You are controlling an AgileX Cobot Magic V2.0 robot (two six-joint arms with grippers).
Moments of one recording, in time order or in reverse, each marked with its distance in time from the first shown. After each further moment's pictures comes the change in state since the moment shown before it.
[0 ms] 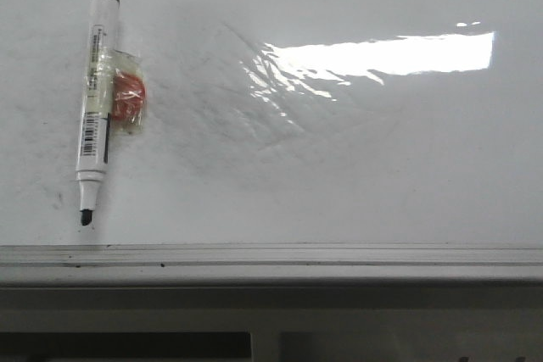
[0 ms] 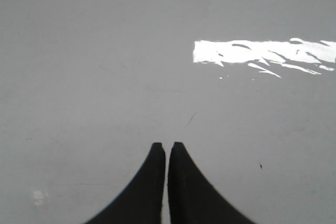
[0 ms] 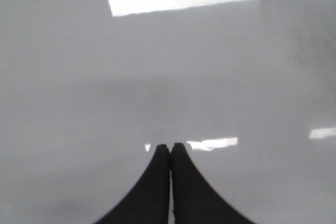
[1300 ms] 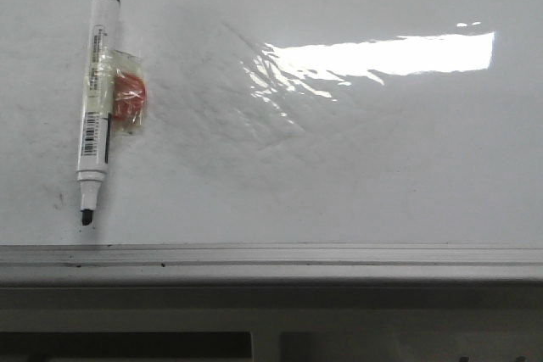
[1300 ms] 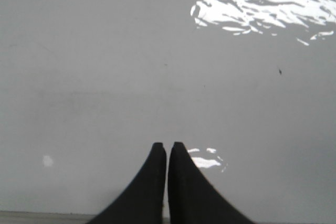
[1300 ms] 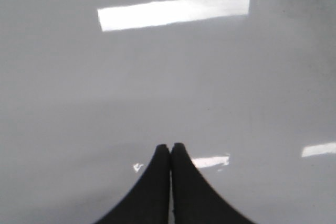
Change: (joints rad) left arm 0.000 -0.109 0.153 0.017 0.053 0.000; right arm -0.038 -0.165 0.223 -0.020 -0.146 0.000
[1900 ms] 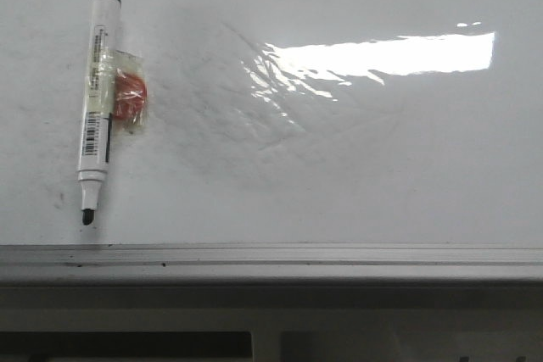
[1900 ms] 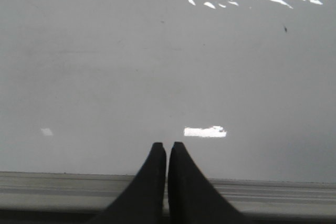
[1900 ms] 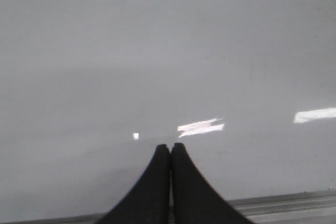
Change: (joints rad) left arm 0.000 0.000 0.000 -0.002 0.121 0.000; right arm 0.000 0.000 0.000 0.000 0.128 0.000
